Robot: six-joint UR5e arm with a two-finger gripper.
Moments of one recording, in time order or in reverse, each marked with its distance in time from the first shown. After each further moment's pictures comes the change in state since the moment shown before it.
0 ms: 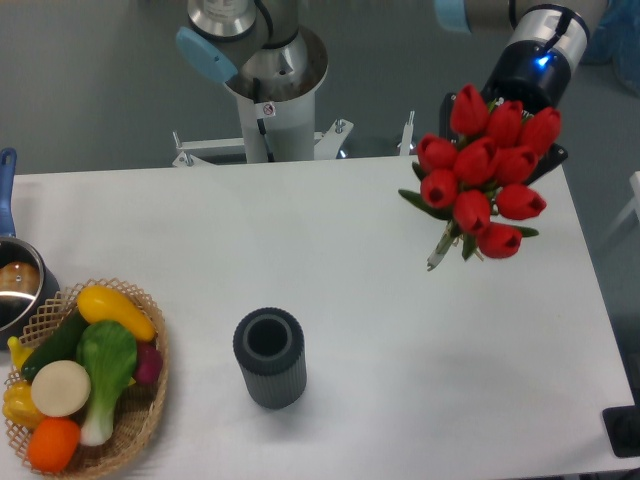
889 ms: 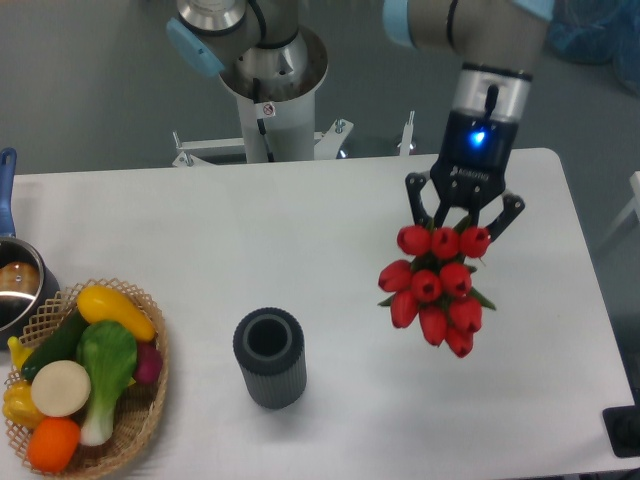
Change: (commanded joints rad) arm -0.184 -0.057 -0.029 -0.006 0.597 0.008
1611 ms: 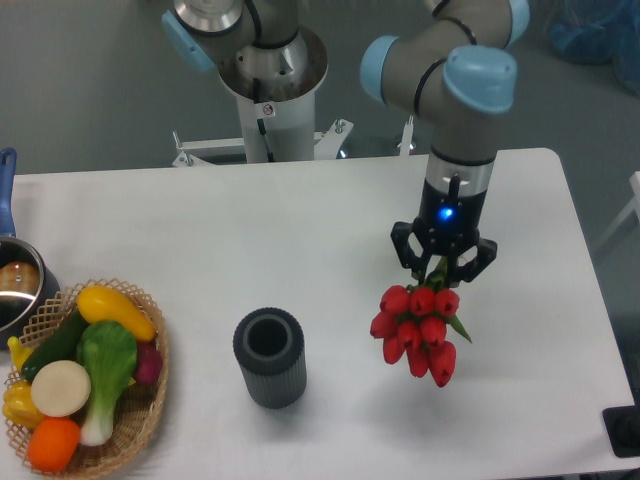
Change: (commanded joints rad) arm -0.077 -0.103 -0.018 -0.002 0.255 -0.008
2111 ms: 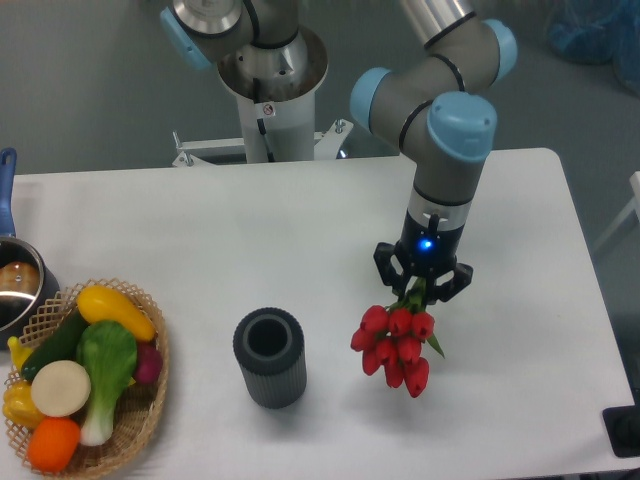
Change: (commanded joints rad) arm -0.029 -0.077 -0.006 0.003 0.000 0.000
